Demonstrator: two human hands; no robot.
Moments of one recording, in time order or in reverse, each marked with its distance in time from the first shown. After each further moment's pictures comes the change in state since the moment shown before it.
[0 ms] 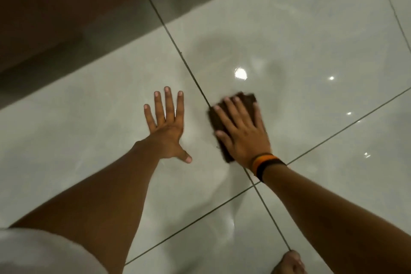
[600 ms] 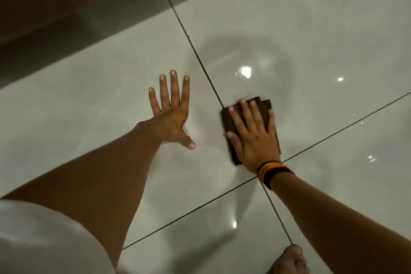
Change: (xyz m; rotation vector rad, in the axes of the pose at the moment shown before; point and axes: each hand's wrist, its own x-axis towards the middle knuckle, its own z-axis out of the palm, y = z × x) left_hand -0.004 -0.006 0.008 -0.001 0.056 0.054; right_hand -0.042 -0.006 0.020 0.011 -0.028 0.079
